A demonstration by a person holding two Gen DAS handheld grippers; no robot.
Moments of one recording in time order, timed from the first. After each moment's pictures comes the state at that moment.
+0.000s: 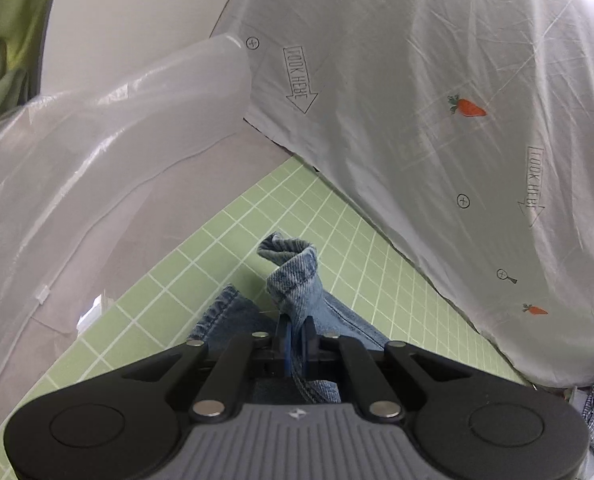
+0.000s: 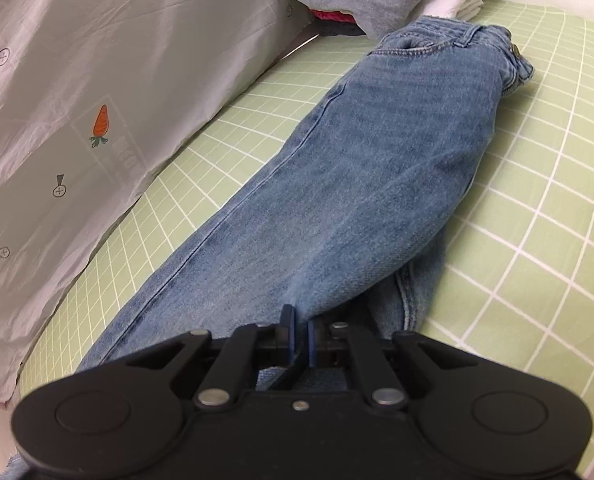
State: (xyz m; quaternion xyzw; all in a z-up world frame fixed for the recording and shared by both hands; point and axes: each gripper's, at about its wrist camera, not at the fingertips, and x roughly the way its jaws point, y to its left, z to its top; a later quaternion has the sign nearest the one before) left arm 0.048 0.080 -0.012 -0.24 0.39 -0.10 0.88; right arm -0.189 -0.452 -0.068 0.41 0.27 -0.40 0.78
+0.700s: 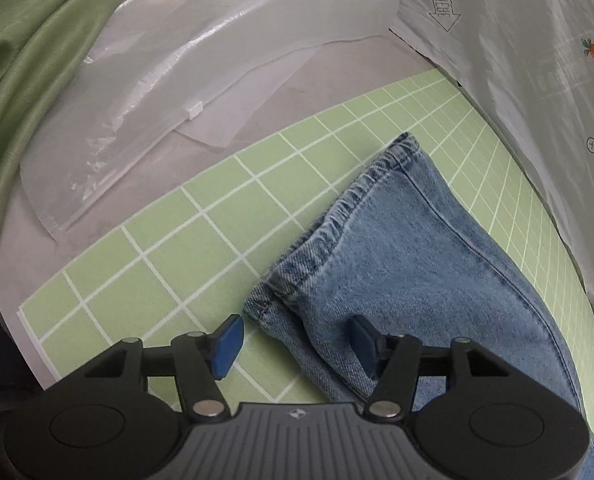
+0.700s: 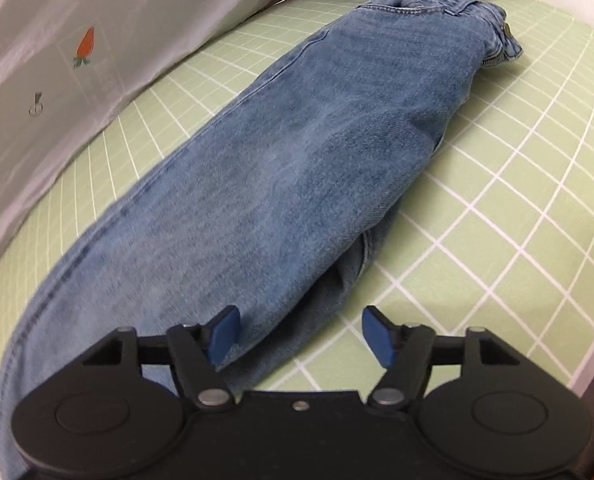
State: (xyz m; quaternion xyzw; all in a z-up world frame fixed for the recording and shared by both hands) left arm 0.007 0.093 -0.105 -0.23 0.52 0.04 0.82; right arm -0.204 -0.440 -0.082 0.37 0.38 -0.38 0.76
